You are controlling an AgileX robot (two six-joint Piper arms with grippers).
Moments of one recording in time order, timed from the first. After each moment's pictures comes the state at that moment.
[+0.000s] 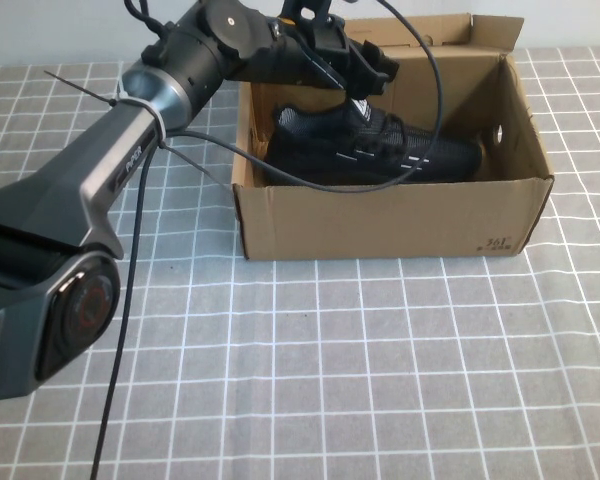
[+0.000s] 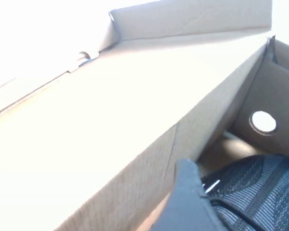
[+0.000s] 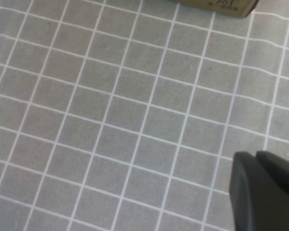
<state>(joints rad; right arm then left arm) 0.56 0.89 -0.94 -0.09 1.03 0.32 -0.43 2.41 -2.33 -0.76 0.64 0.90</state>
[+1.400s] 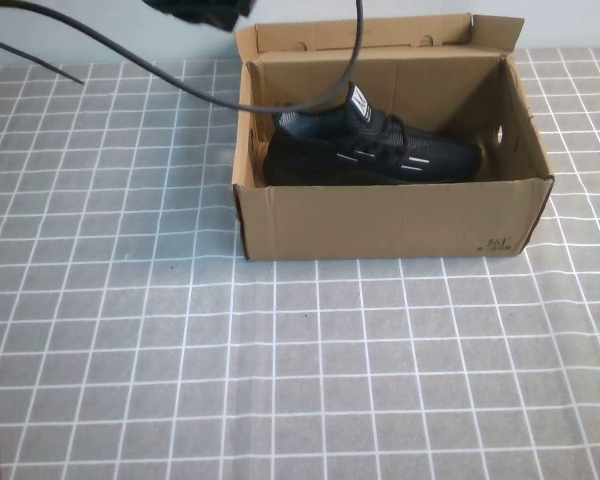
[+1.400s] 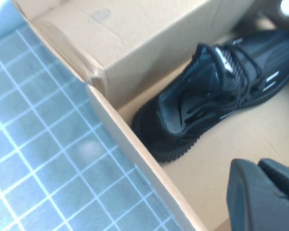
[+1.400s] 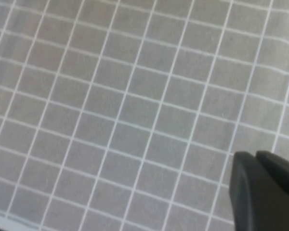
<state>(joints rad) 0.56 0.88 -1.02 -0.01 1.18 0.30 -0.33 2.01 -2.33 -0.23 1.26 0.41</state>
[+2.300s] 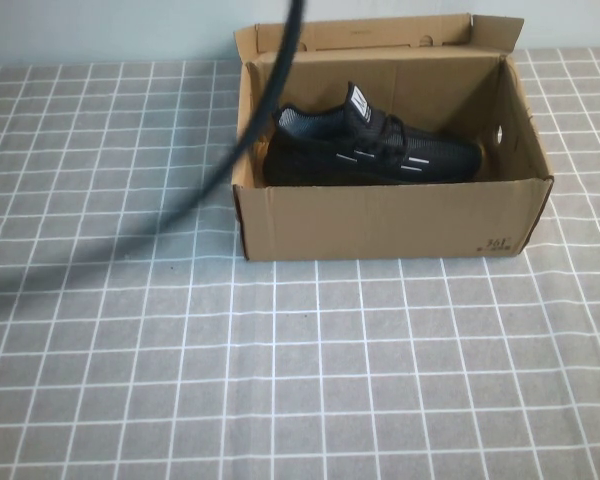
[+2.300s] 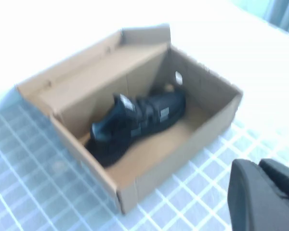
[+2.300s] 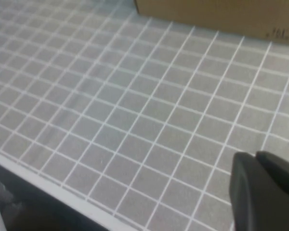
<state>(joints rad) 0.56 0.21 -0.87 0.12 1.28 0.20 -0.45 1.27 -1.94 -0.22 1.27 0.33</state>
